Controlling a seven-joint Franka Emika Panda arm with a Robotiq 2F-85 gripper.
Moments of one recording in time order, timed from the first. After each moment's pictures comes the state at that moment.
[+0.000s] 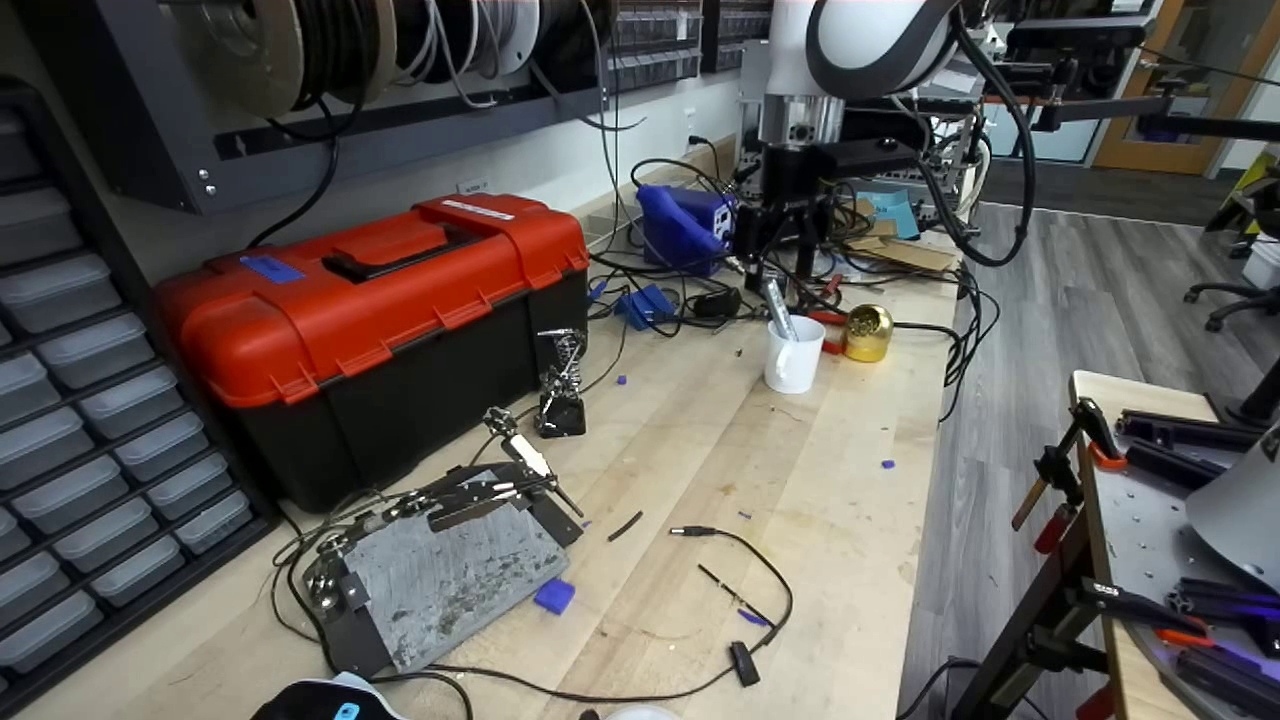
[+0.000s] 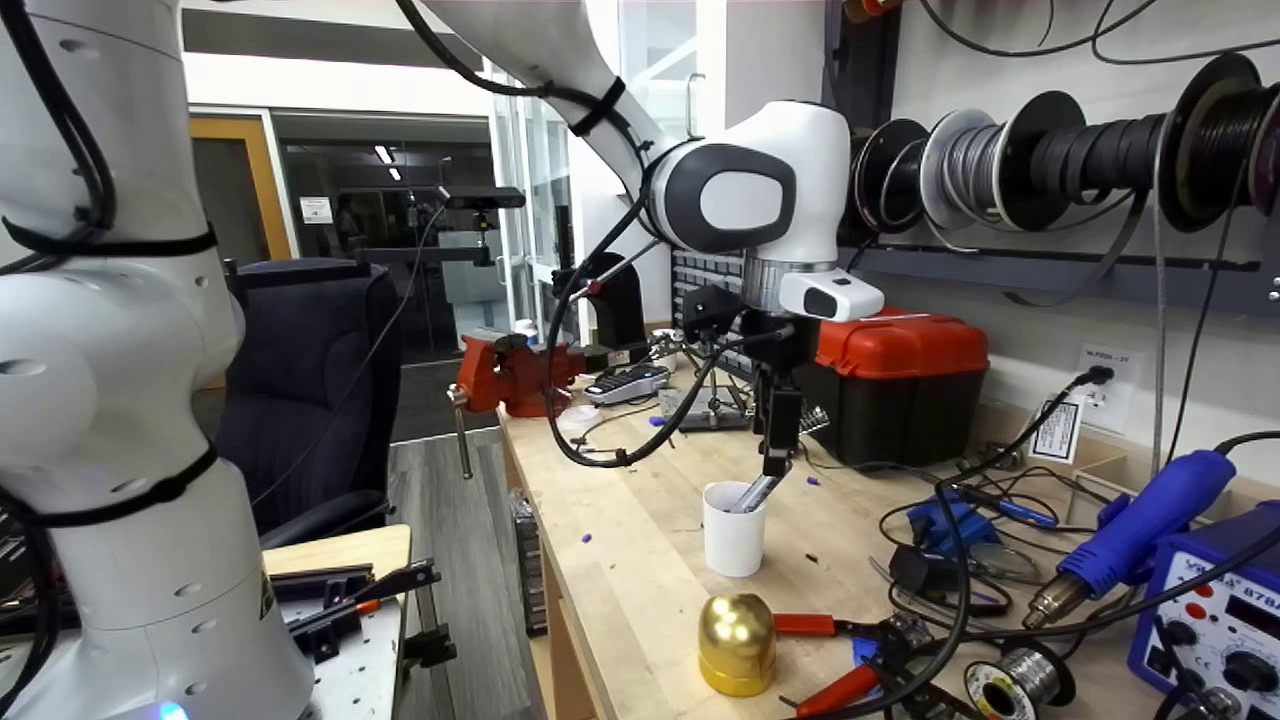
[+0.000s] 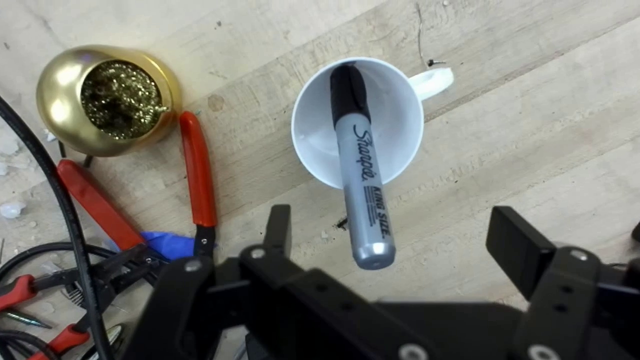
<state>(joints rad) -0.05 0.12 -0.04 -2.21 0.11 2.32 0.30</state>
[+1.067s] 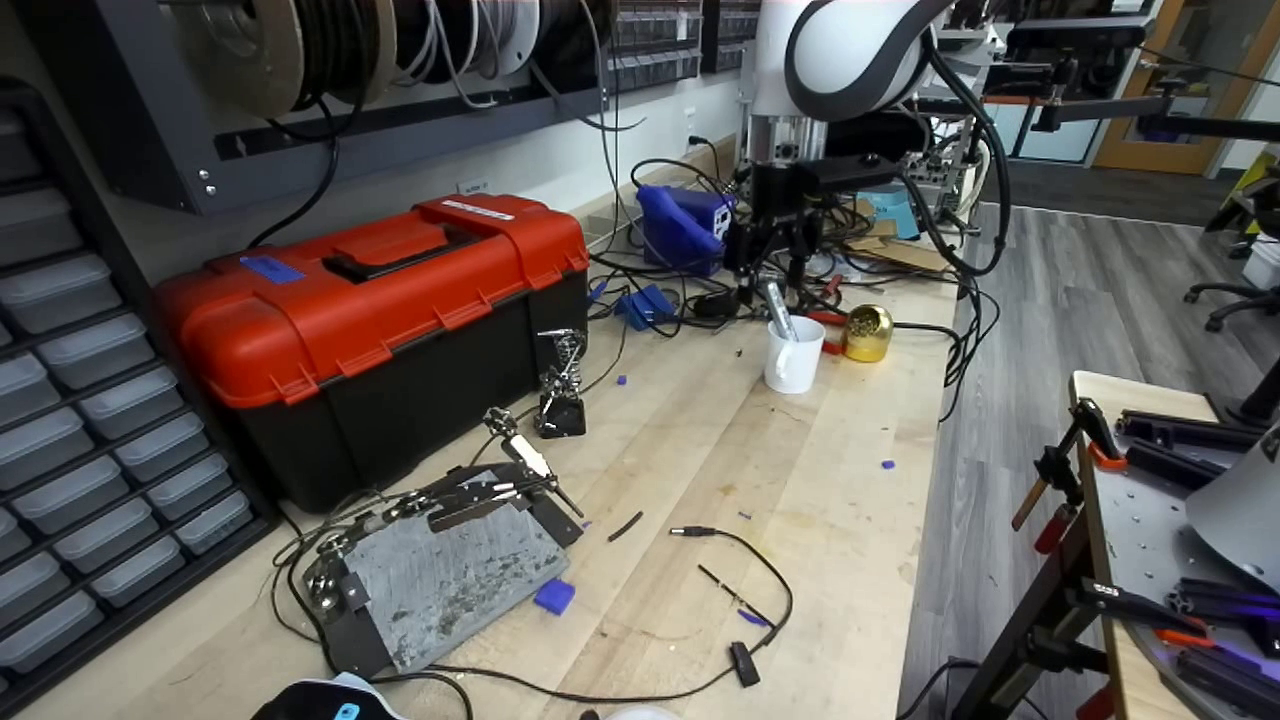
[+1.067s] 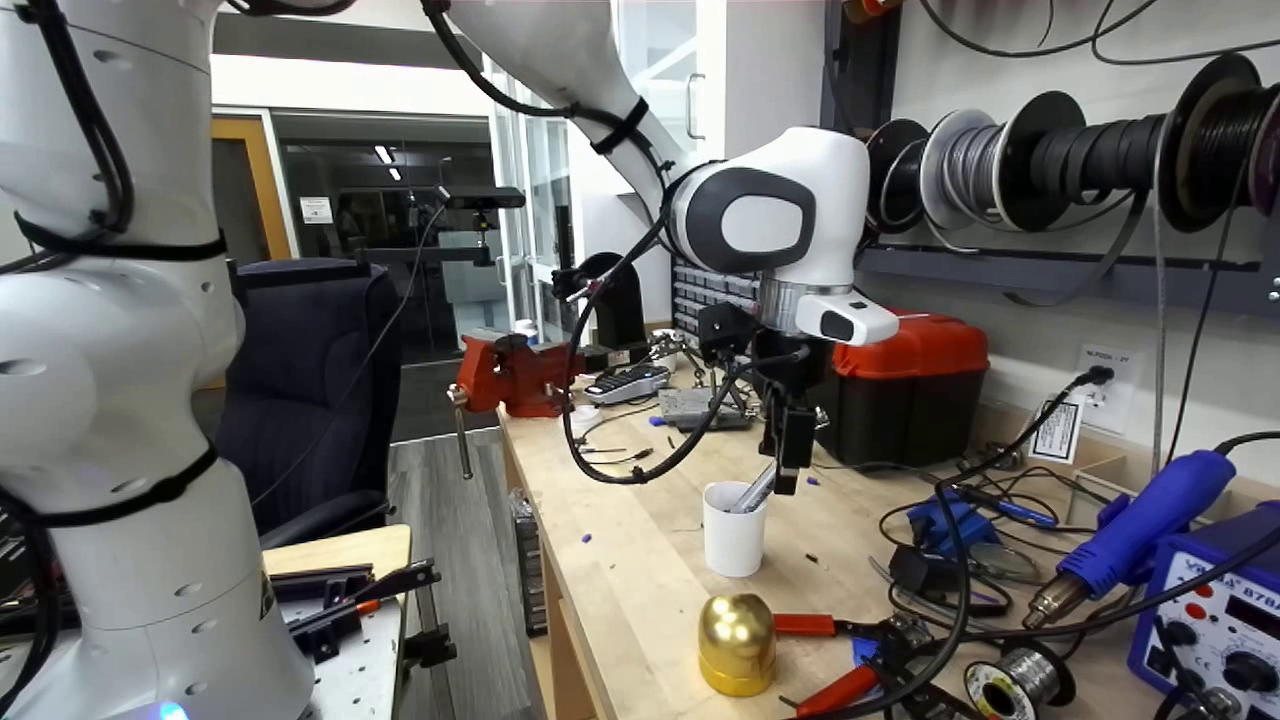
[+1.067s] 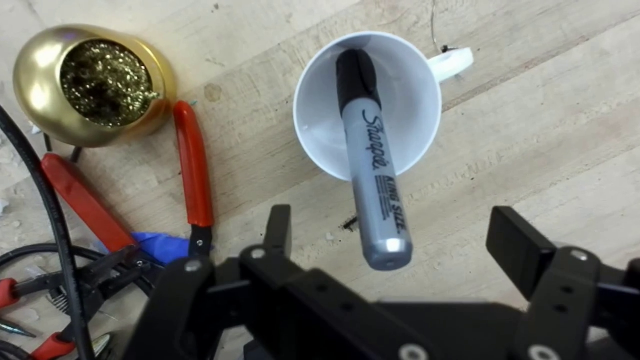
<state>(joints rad) -0.05 0.20 -0.04 -2.15 0.11 2.32 0.29</state>
